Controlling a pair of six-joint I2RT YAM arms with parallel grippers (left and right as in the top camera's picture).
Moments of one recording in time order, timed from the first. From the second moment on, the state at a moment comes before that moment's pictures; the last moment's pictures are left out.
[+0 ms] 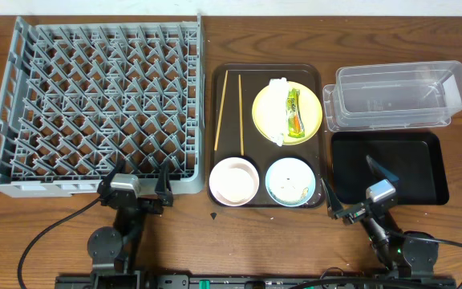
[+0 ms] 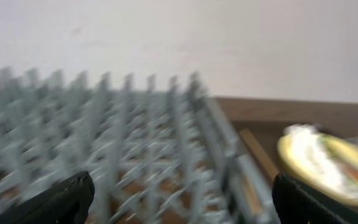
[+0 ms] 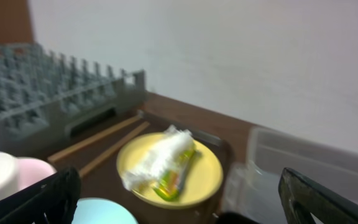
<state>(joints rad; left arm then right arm) 0.03 0.01 0.01 -0.03 0.17 -0.11 0.00 0.01 0.02 0.04 -0.46 -0.05</state>
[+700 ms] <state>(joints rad) 0.03 0.69 0.99 -0.78 0.34 -0.23 0.00 1.10 1.24 -0.73 -0.57 0.03</state>
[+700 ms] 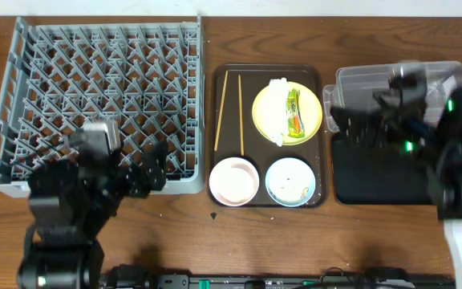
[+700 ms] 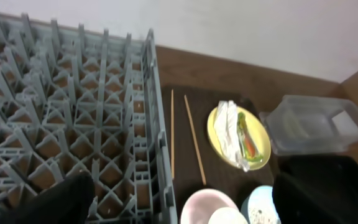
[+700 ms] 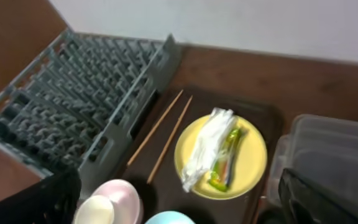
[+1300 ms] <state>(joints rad) 0.03 0.80 1.00 -0.90 0.39 -0.23 0.59 1.52 1.27 -0.95 -0.29 0.18</state>
